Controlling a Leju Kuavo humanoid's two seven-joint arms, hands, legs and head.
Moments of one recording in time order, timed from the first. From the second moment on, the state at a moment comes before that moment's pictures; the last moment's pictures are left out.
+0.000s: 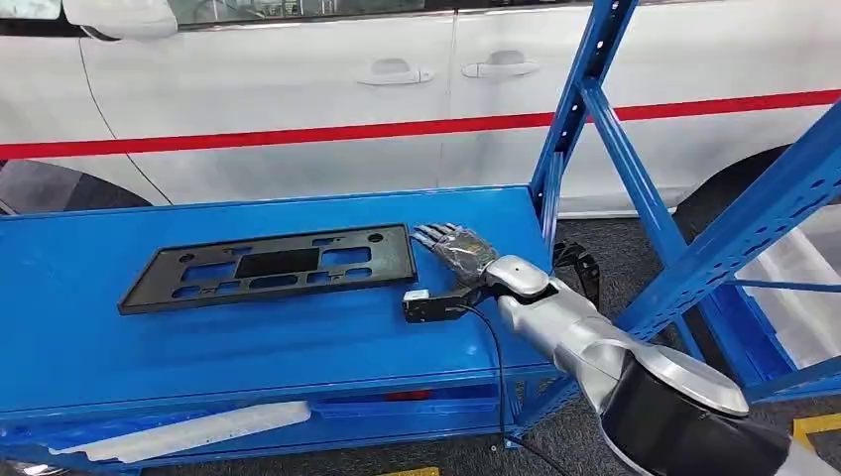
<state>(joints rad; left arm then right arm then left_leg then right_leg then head) -0.08 -0.17 -0.09 -0.19 0.11 0.16 -0.34 -0.96 -0.01 1.18 -0.42 0.59 -0.27 -0.25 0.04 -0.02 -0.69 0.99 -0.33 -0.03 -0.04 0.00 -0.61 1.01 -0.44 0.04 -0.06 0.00</state>
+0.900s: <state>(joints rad) -0.08 -0.17 -0.09 -0.19 0.13 0.16 -0.36 -0.96 0.03 1.18 -0.42 0.63 -0.32 -0.21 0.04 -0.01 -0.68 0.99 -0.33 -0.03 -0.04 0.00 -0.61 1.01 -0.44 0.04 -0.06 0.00</state>
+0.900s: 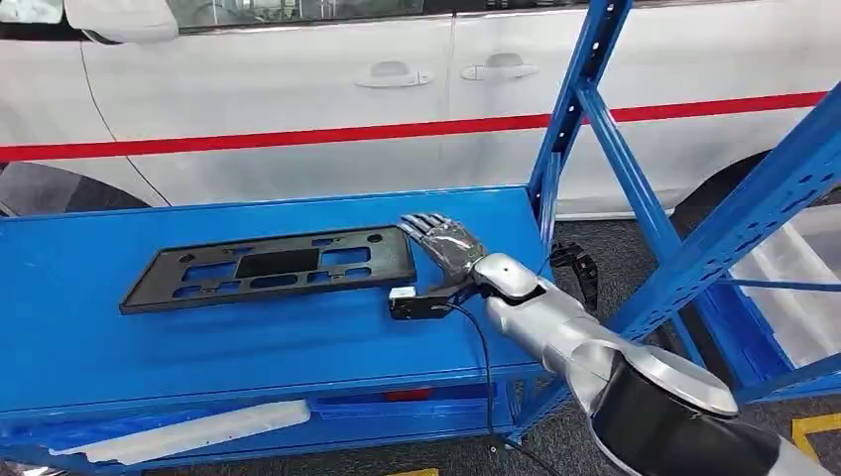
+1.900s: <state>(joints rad) -0.09 -0.18 -0.07 -0.19 0.11 0.14 -0.34 -0.98 0.24 1.21 -0.37 0.75 -0.24 -0.10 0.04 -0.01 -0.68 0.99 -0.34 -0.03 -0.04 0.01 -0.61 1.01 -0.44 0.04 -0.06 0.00</state>
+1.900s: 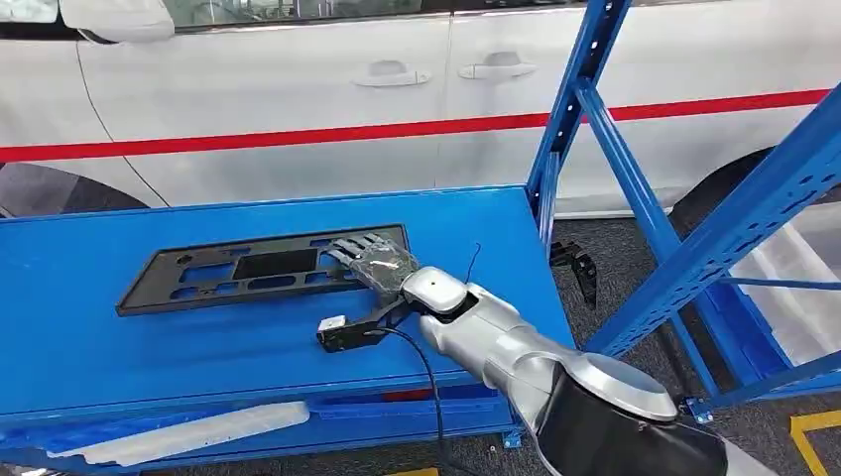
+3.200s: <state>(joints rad) -0.09 -0.18 -0.07 -0.19 0.11 0.15 -0.32 -0.94 0.22 1.19 -0.37 0.80 -0.28 -0.13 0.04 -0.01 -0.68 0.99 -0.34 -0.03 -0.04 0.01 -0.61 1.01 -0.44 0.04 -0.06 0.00</state>
